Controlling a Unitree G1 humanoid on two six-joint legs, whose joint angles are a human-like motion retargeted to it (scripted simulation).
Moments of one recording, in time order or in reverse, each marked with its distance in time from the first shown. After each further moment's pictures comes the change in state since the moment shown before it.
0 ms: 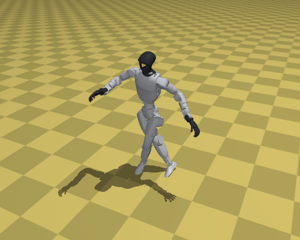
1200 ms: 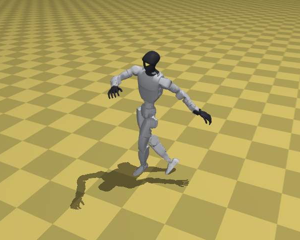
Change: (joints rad) left arm 0.147 -0.089 0.211 0.433 0.183 0.112 0.099; right arm -0.668 0.087 0.522 0.018 -0.246 0.032 -0.013; waist 0.240 0.185 0.067; left_leg 0.187 0.195 -0.108 -0.012 -0.228 0.011; right_leg 0.074 0.041 -0.363 0.364 0.108 0.026
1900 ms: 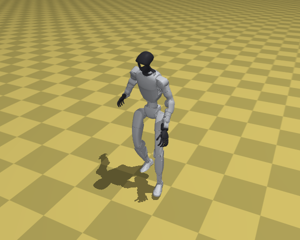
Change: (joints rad) left arm -0.736 -0.138 -0.840 -0.260 0.025 -0.092 0.045; right arm 1.271 0.271 -0.574 0.923 0.330 0.038 0.035; waist -0.755 -0.011 0.037; left_leg -0.513 0.260 -0.400 0.195 0.195 0.049; right_leg -0.491 -0.317 0.031 0.283 -0.506 -0.143
